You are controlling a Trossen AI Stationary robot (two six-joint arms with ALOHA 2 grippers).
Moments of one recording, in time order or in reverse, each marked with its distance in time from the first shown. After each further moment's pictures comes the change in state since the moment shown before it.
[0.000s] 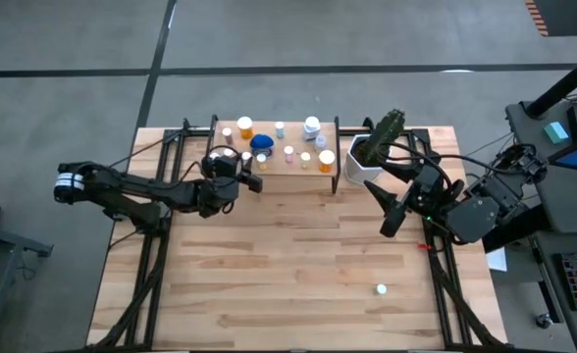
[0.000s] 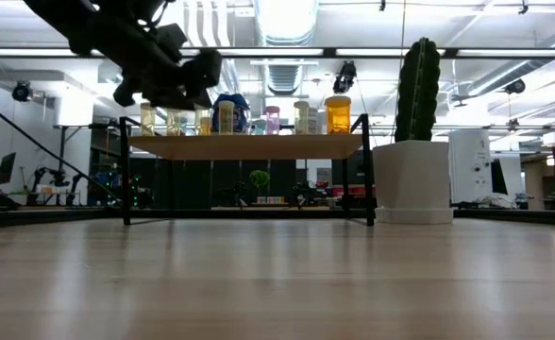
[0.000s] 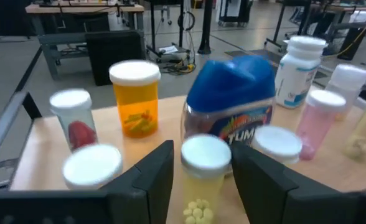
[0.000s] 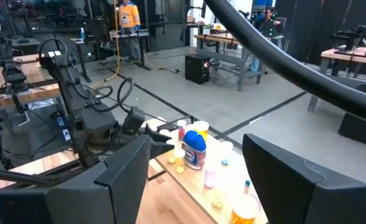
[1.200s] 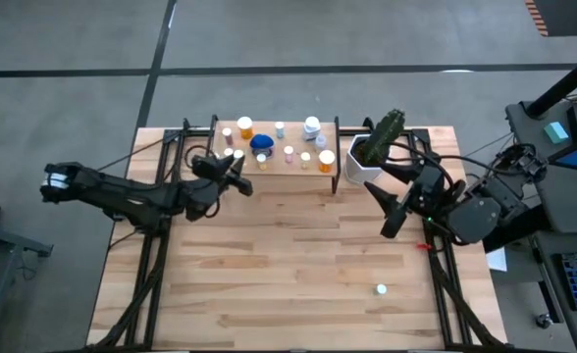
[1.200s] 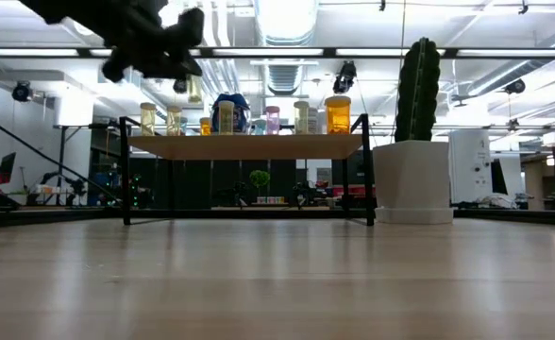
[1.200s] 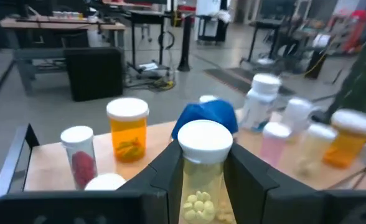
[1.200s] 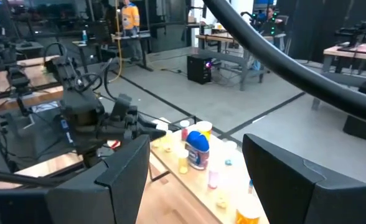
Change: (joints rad) left arm -0.086 -0.160 -0.008 0.004 -0.022 0.089; right arm 0.006 -0.001 0.000 0.009 0.000 0.012
